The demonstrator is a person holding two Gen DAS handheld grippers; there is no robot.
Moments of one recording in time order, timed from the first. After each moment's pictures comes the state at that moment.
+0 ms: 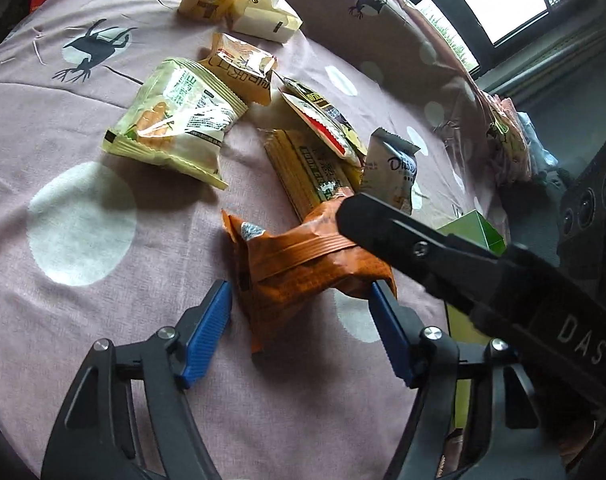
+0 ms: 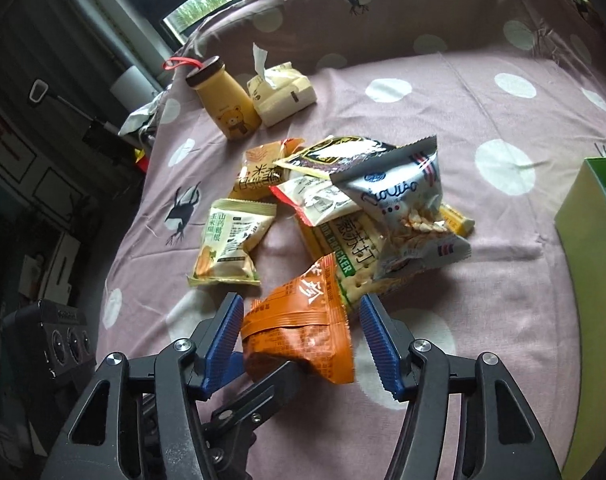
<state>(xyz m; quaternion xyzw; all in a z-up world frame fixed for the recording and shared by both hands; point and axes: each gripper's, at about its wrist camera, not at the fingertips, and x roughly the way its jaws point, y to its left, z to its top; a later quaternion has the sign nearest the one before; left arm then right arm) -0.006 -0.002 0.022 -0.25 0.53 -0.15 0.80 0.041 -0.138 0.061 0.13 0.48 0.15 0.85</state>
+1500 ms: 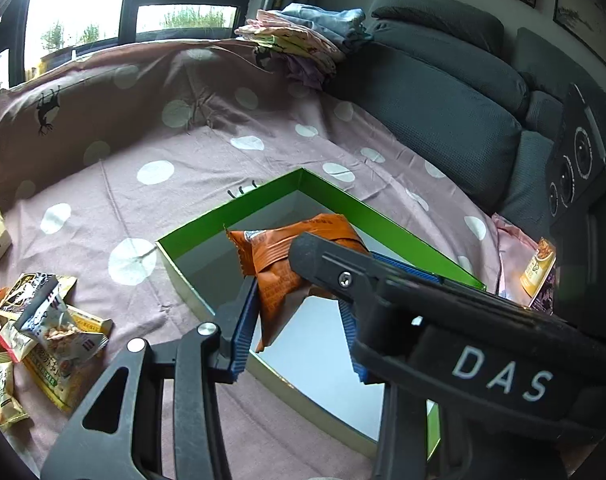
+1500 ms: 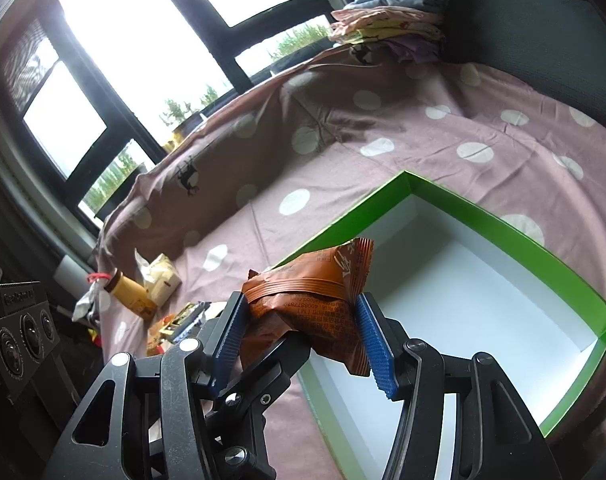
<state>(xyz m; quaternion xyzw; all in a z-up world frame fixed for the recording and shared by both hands) -0.013 -0.254 0.100 0.08 0.37 -0.44 0.82 -0.063 -0.359 0.130 0.30 0.31 -0.10 0.90</state>
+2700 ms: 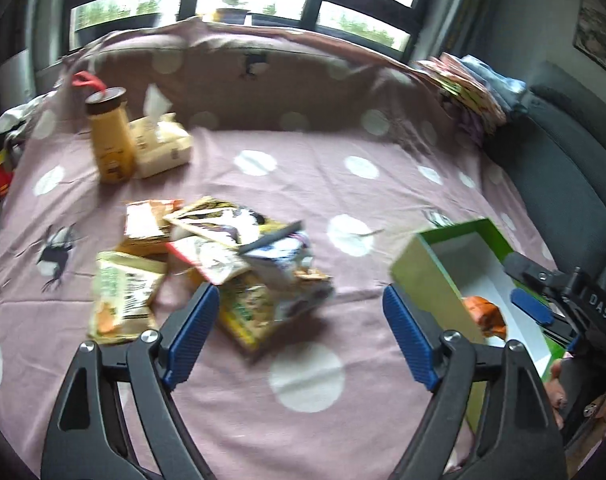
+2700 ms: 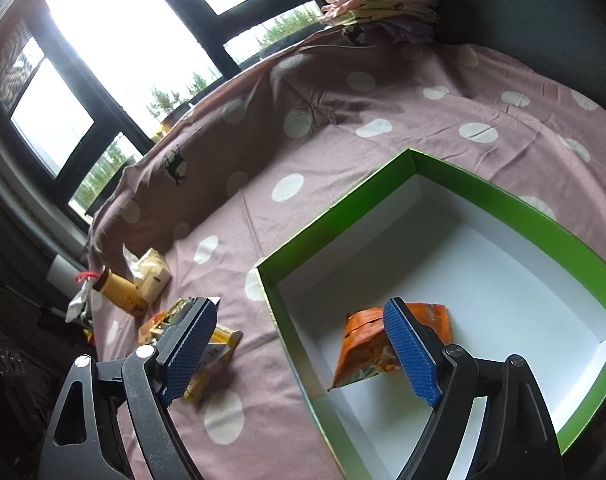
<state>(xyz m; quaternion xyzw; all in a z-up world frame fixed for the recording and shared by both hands) 0.033 -0.063 0.105 -0.05 0.40 -0.17 0.90 -0.032 -0.334 0.117 0.29 0.34 -0.07 0.89</state>
